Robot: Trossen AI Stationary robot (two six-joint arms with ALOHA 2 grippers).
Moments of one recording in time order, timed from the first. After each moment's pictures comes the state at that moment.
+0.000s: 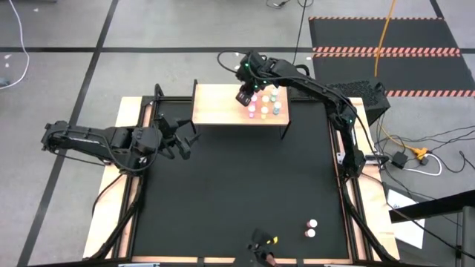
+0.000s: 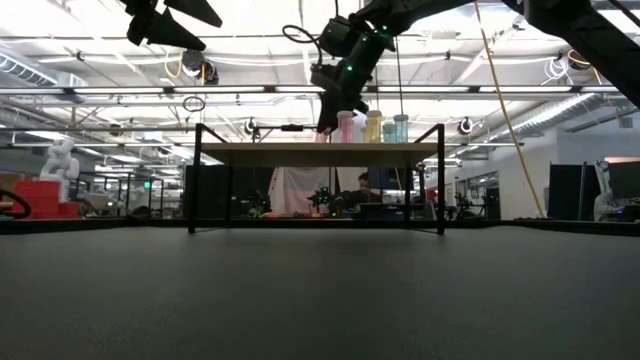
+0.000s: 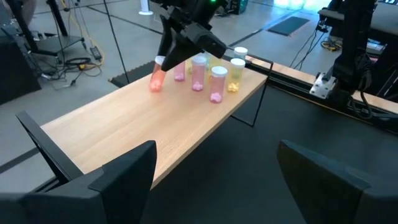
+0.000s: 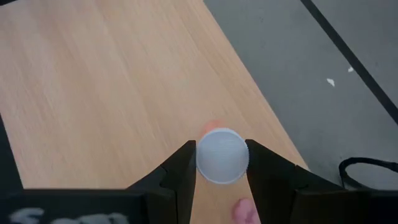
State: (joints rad) left arm -0.12 0.87 0.84 -0.39 -0.68 -0.36; right arm -0.57 2.09 2.08 -0.93 -0.02 -0.08
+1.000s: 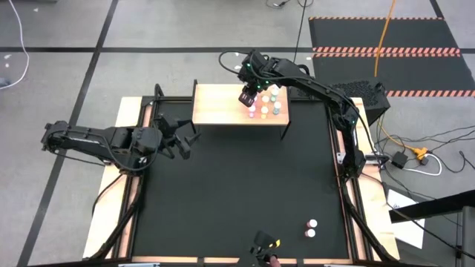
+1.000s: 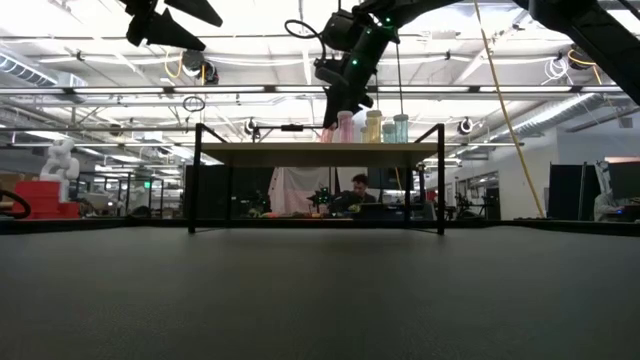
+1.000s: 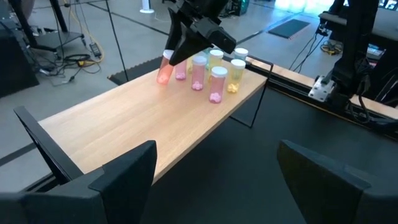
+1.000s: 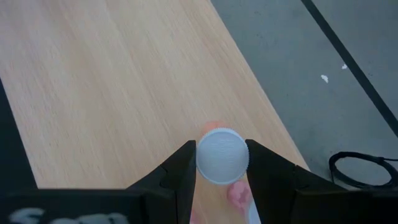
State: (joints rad) left arm -0.12 0.87 0.84 -0.39 -0.68 -0.39; right arm -0.56 2.05 2.08 -0.98 0.00 -0.10
